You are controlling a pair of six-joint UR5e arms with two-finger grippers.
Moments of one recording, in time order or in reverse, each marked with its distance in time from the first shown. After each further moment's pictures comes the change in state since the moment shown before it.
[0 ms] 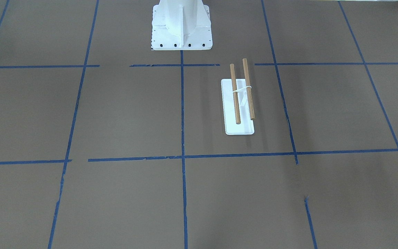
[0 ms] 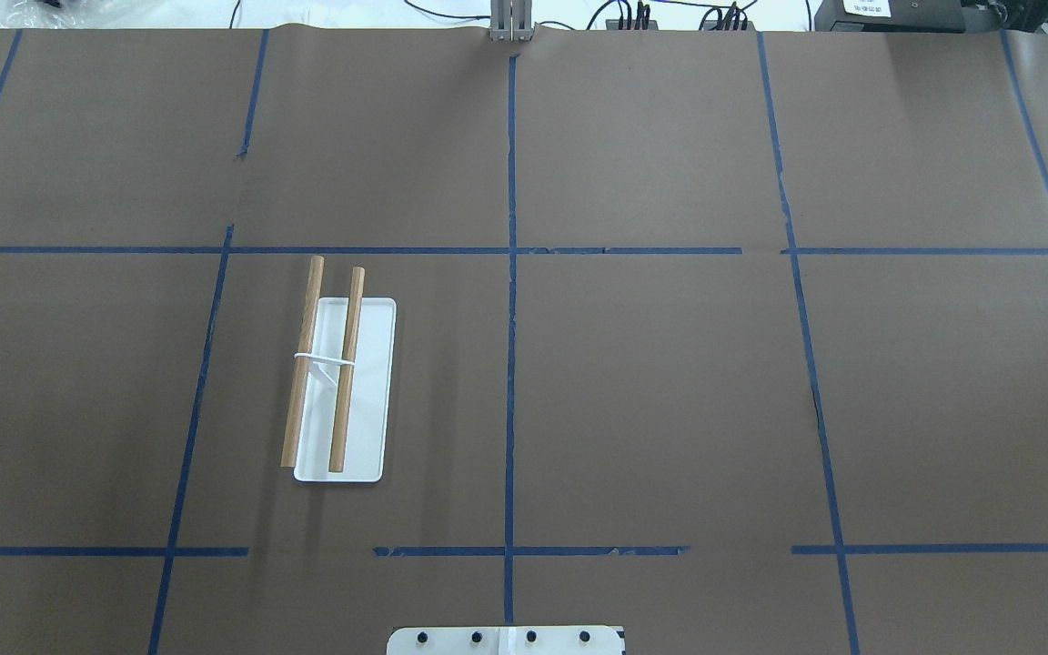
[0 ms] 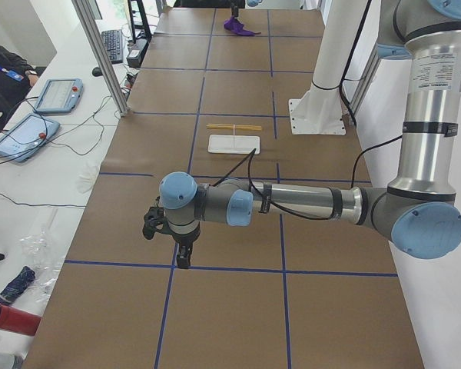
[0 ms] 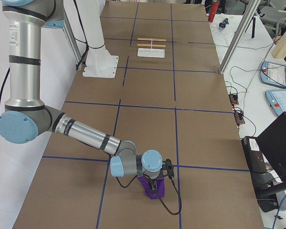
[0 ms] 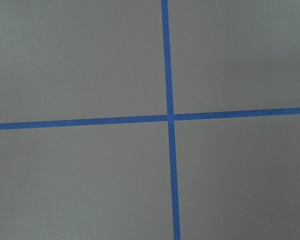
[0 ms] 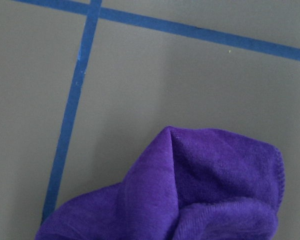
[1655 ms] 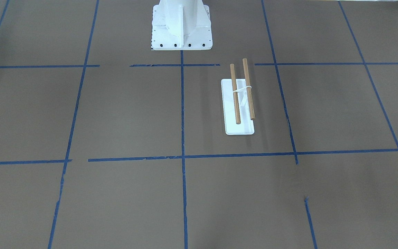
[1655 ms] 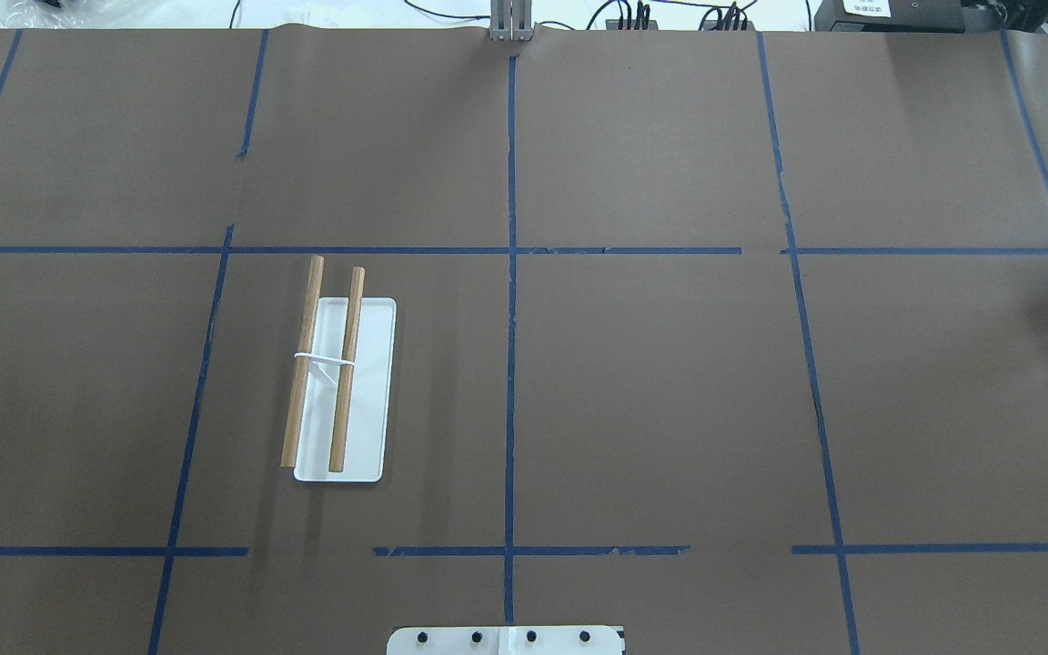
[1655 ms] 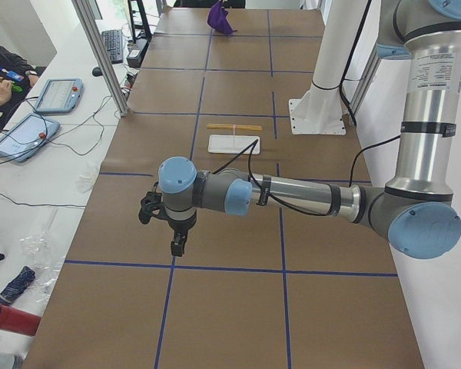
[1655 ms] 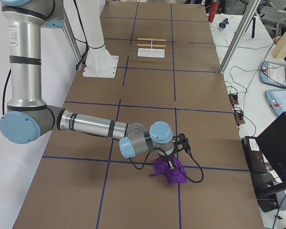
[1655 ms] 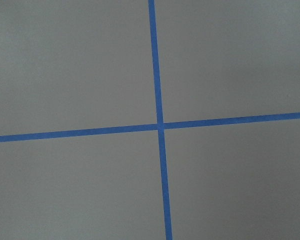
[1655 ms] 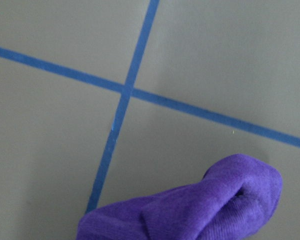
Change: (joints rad) left arm 0.001 -0.020 -0.060 -0.030 -0.002 -0.003; right arm 0.057 0.052 0.251 -0.024 -0.046 0.027
